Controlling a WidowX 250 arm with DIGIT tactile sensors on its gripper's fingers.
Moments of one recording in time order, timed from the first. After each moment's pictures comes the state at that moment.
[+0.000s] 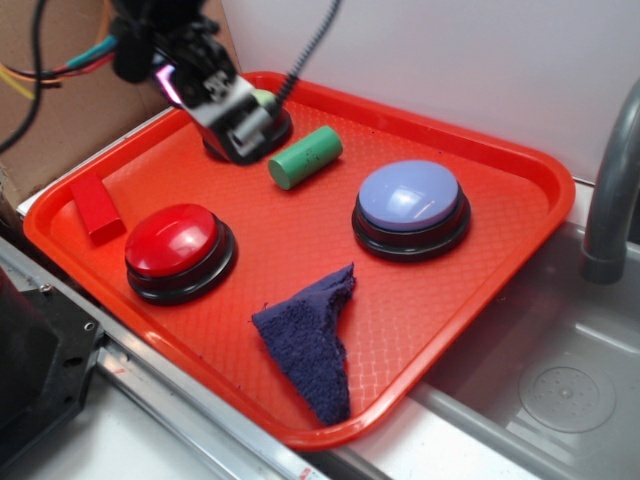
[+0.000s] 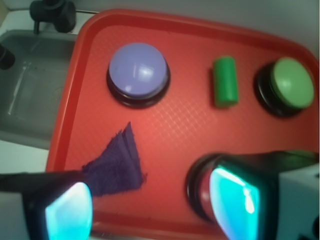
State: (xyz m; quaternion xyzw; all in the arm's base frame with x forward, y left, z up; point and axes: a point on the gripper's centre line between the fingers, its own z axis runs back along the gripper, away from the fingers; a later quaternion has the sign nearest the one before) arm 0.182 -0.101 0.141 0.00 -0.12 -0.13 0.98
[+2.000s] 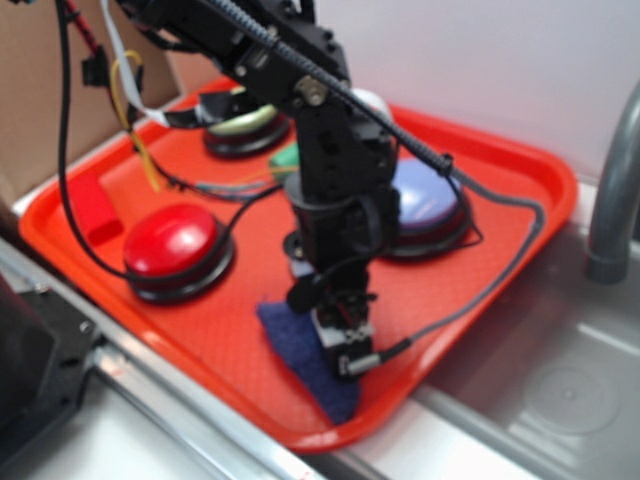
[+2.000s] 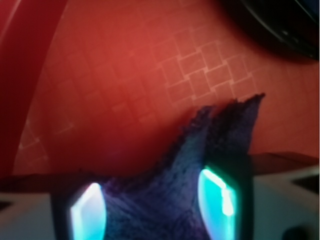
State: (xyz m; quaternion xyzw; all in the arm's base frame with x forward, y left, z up) arm 0.196 -0.135 0.005 0.02 0.02 -0.20 0.98
